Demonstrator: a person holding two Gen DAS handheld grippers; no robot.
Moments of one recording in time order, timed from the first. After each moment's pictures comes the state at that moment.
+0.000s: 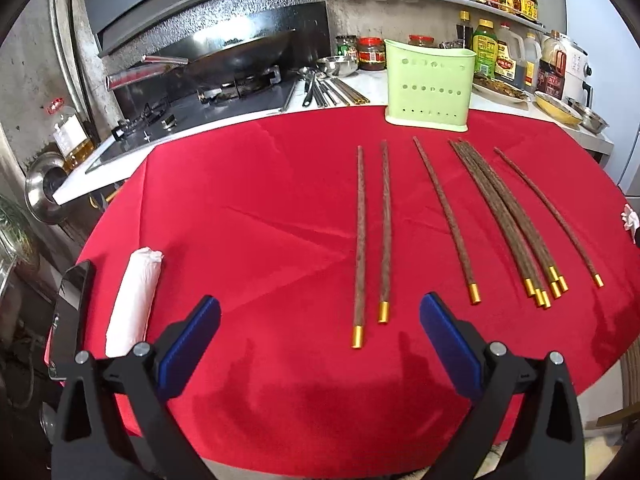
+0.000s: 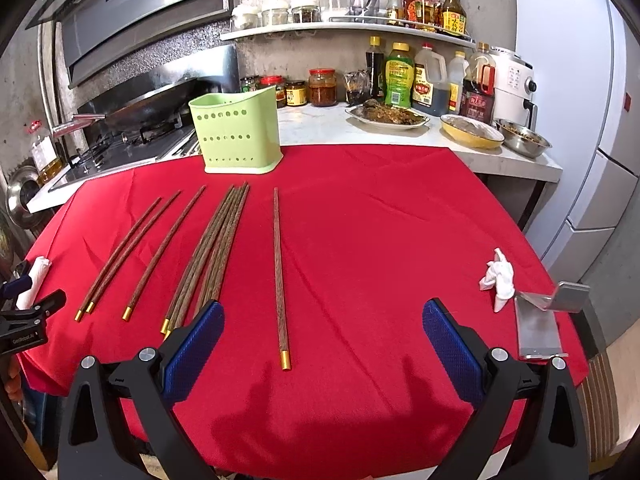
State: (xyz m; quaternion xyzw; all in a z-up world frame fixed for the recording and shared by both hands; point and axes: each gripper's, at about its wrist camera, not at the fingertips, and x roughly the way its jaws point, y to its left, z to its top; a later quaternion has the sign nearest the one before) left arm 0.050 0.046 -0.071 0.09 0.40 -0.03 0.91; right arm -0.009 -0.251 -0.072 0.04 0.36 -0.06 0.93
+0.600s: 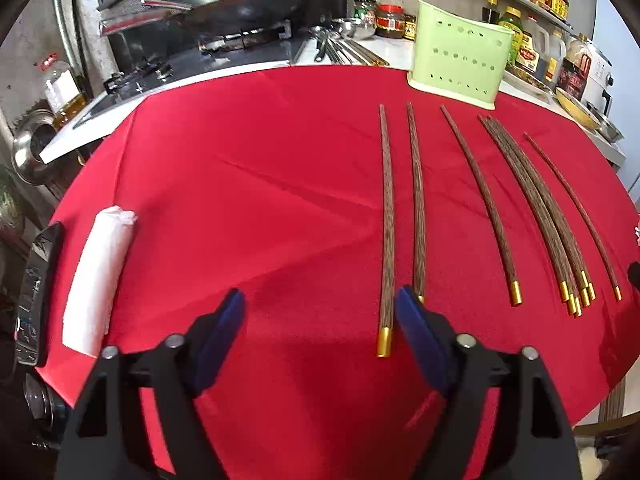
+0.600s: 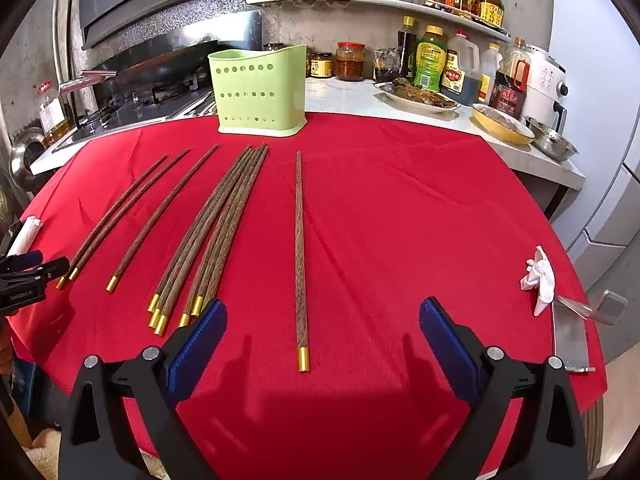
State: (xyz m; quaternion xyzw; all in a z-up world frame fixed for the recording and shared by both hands) left arm 0.082 0.062 -0.106 0.04 0.47 -0.03 0.88; right arm 0.017 -0.231 -0.101 0.00 0.39 -0.03 0.92
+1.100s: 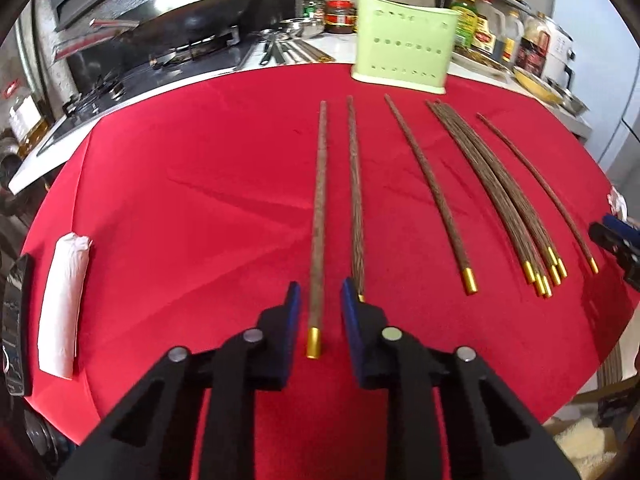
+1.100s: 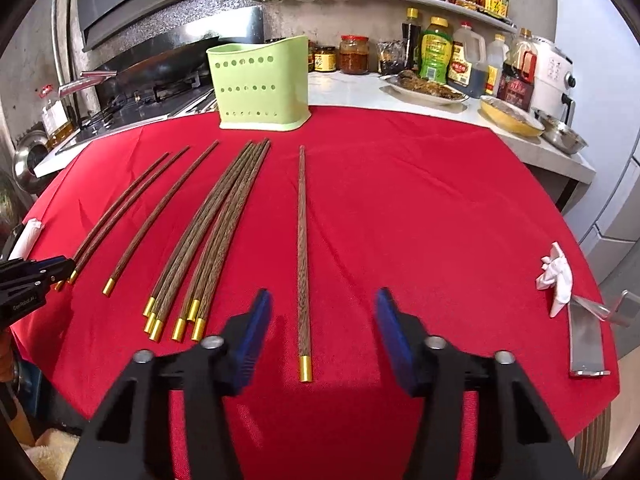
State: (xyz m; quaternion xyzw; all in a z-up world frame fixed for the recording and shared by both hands) left arm 0.077 0.033 -0.107 0.08 0.46 -0.10 0.88; right arm 0.026 -0.232 -0.112 0.02 0.40 -0.01 0.92
